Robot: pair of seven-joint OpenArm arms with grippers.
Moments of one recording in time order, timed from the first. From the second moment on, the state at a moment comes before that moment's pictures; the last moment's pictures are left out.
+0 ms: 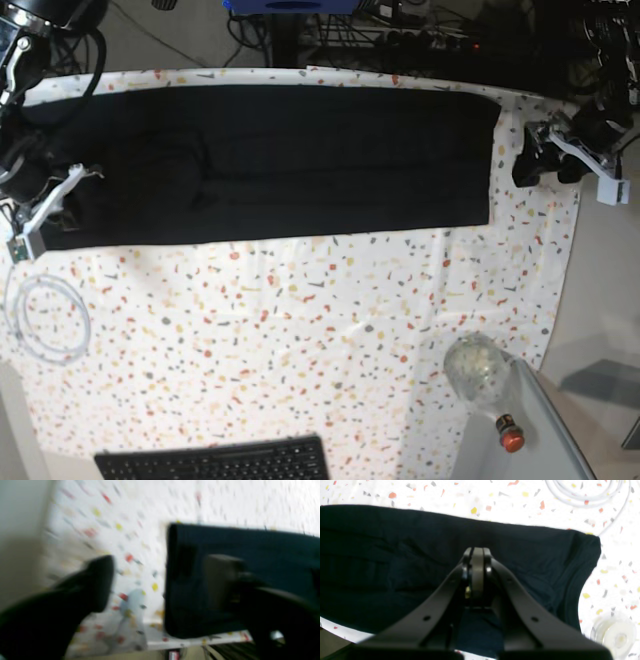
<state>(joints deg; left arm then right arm) 21.9 -20.7 -34.0 85.4 -43.5 -34.0 44.9 -10.3 4.8 33.1 100.4 16.9 40.4 -55.6</state>
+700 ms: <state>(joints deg) 12.2 -12.9 -30.1 70.1 -33.4 -40.9 42.3 -10.5 4.8 33.0 98.9 16.7 40.4 -55.7</state>
